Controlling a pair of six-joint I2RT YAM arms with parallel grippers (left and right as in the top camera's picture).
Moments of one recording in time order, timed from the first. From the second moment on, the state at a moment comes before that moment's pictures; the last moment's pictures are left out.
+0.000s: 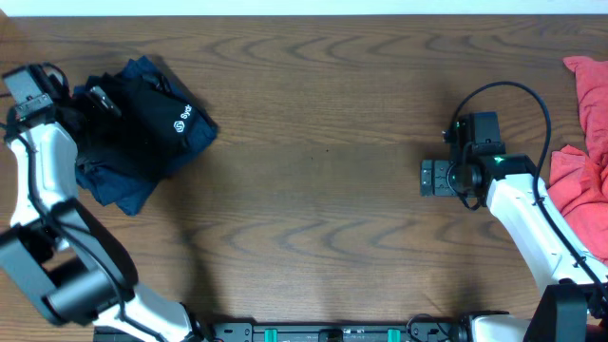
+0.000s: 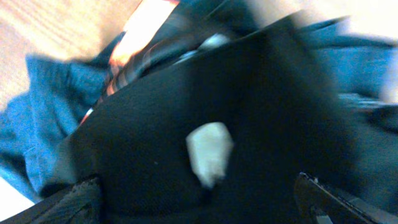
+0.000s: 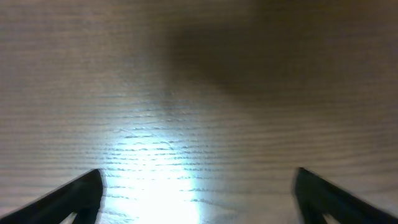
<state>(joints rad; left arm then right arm) 0.49 1.81 1.39 -0.54 0.13 -0.22 0.08 1.46 0.90 -0.69 0.06 0.11</state>
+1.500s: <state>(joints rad) -0.13 0.44 0.96 -0.99 0.15 0.01 -0.08 0.47 0.58 -0.75 -0.12 0.15</state>
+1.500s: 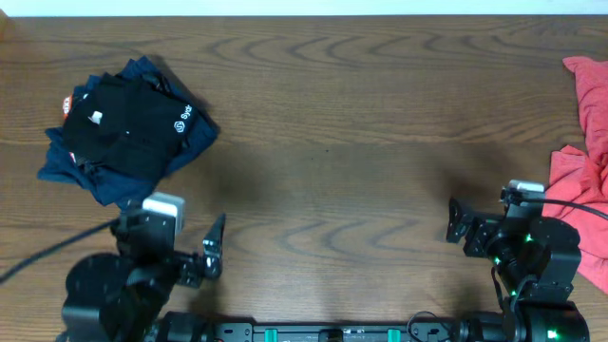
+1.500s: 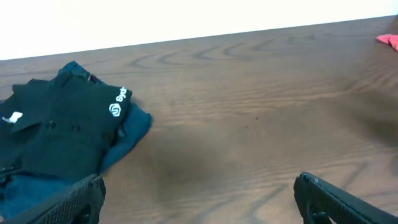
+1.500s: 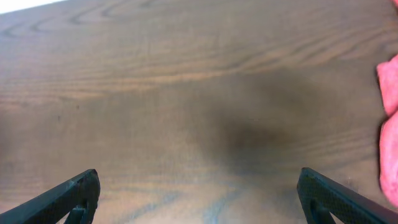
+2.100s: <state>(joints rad) -0.13 0.43 0.96 -1.07 0.15 0.01 -0.08 0.47 0.58 -0.92 -0.12 0.16</state>
